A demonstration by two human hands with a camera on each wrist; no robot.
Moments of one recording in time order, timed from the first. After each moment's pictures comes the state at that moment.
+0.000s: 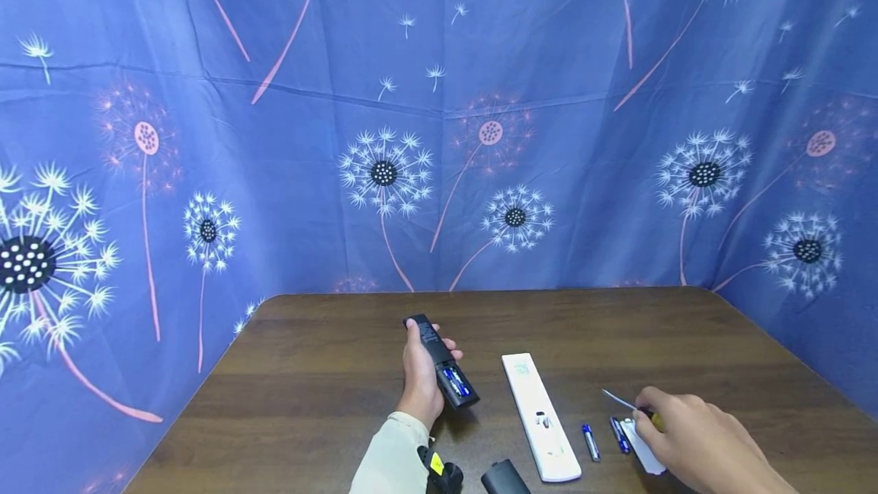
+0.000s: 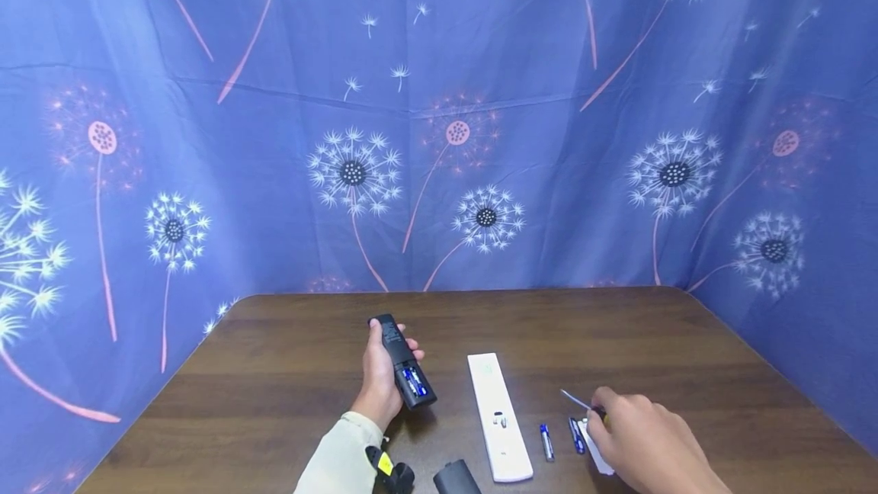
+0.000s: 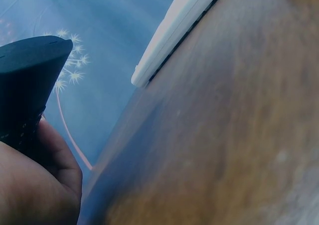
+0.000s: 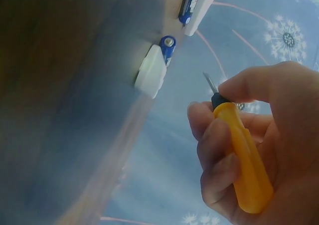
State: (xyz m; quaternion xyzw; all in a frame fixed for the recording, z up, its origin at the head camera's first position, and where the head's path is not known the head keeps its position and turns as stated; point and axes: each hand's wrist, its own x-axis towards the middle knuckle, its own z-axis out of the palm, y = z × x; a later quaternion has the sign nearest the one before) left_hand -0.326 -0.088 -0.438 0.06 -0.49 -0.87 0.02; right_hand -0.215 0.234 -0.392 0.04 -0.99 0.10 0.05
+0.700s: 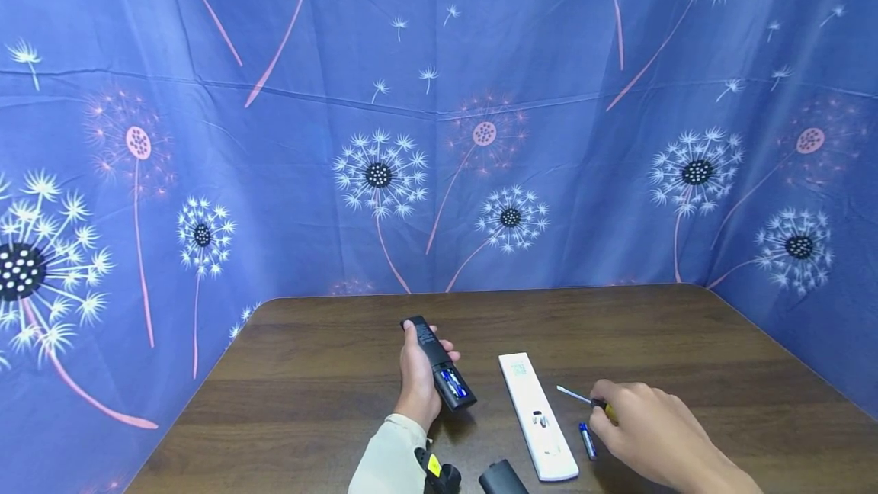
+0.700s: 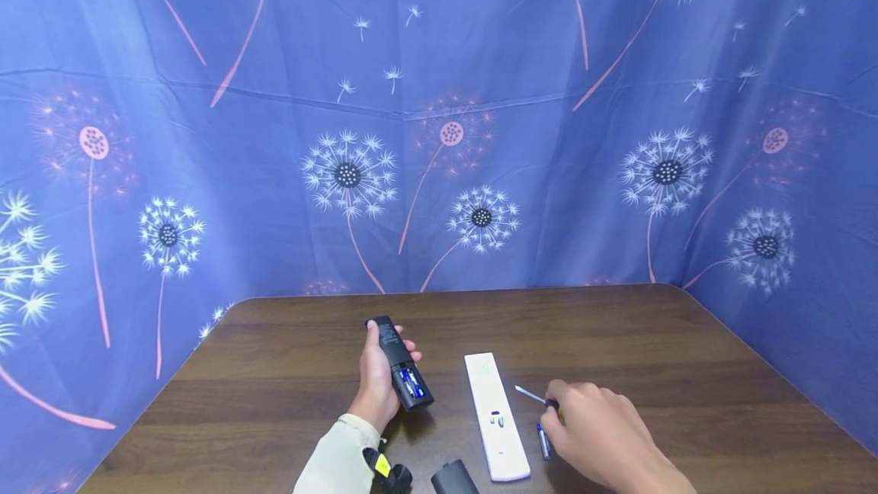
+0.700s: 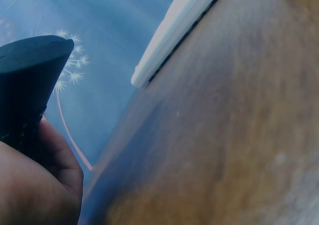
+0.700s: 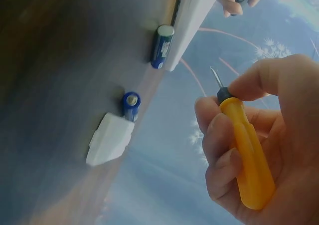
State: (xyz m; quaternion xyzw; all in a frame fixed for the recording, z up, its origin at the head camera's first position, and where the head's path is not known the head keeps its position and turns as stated) left_hand -0.326 -0.086 -0.436 0.06 -0.48 -0.87 0.02; right_hand -0.211 0.186 -0.387 0.10 -0.98 0.09 0.13
